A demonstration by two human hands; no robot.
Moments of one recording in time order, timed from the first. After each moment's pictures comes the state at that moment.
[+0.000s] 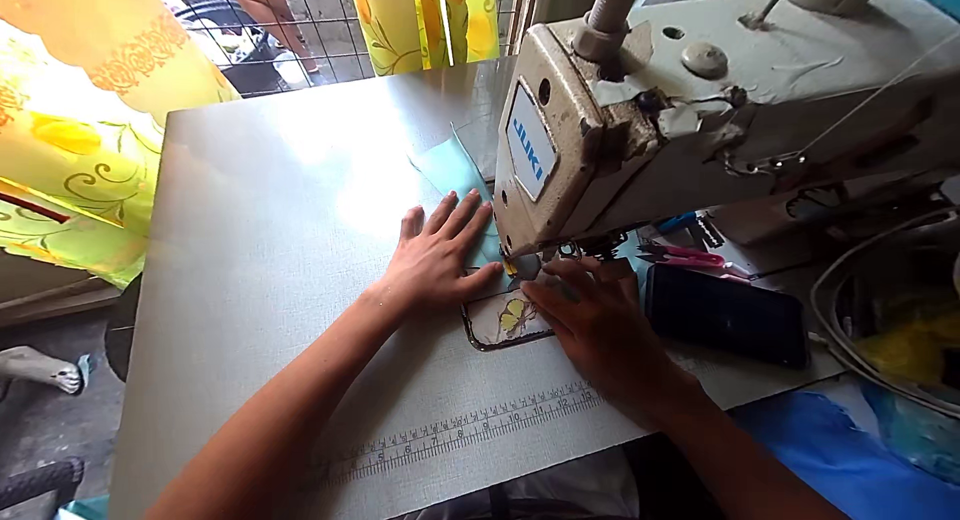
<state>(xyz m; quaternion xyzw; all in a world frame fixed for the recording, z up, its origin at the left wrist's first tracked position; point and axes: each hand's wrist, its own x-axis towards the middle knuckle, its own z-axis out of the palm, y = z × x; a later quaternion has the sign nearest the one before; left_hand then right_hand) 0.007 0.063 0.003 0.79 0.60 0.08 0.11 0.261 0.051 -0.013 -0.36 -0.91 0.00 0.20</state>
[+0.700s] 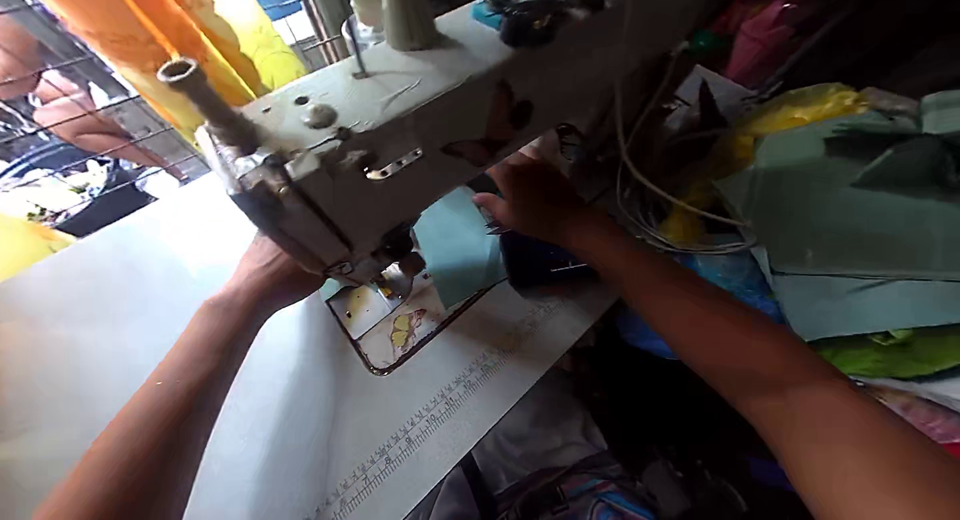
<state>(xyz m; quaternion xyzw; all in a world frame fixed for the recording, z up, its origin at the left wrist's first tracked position) -0.004 0.120 0.045 0.88 0.47 0.11 -0.01 0.333 0.138 0.052 -0.54 -0.82 0.05 0.19</state>
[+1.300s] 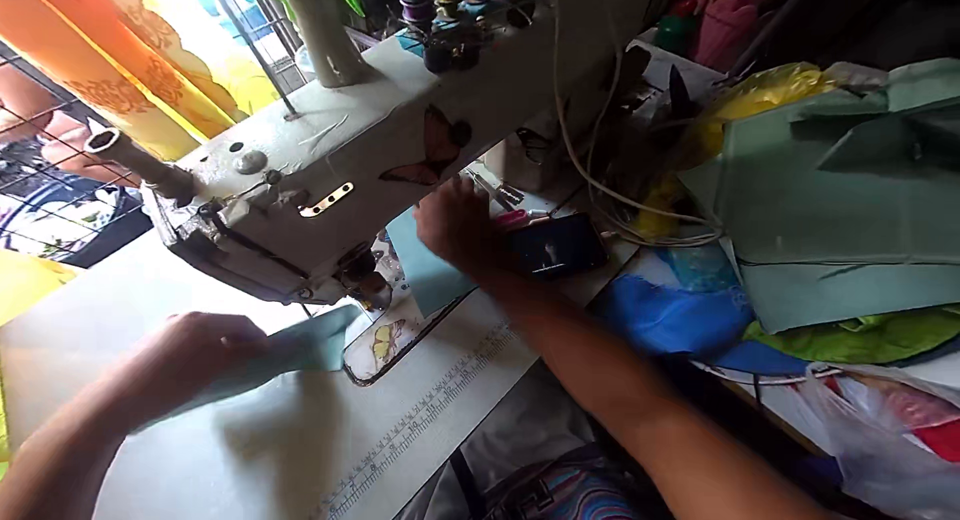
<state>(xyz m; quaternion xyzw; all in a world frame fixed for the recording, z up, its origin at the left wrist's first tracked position) -0.070 0.065 0.072 0.80 0.56 0.02 0.20 0.265 0.120 0.049 -0.66 -0.71 0.08 0.23</state>
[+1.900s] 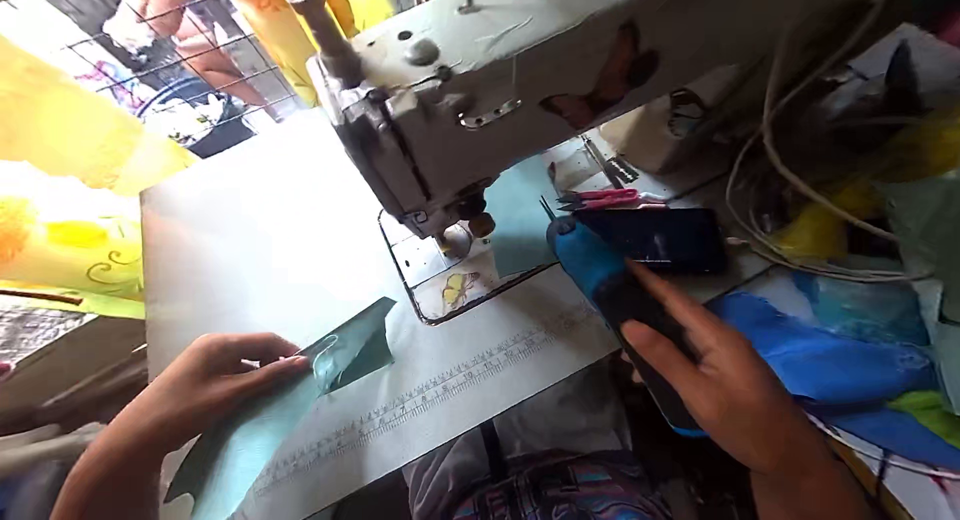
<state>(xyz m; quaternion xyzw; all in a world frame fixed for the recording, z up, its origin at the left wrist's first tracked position) -0.091 -0.077 0.069 0.59 0.68 0.18 0.39 0.367 -0.048 0.040 -0.53 -0.65 0.39 0.37</state>
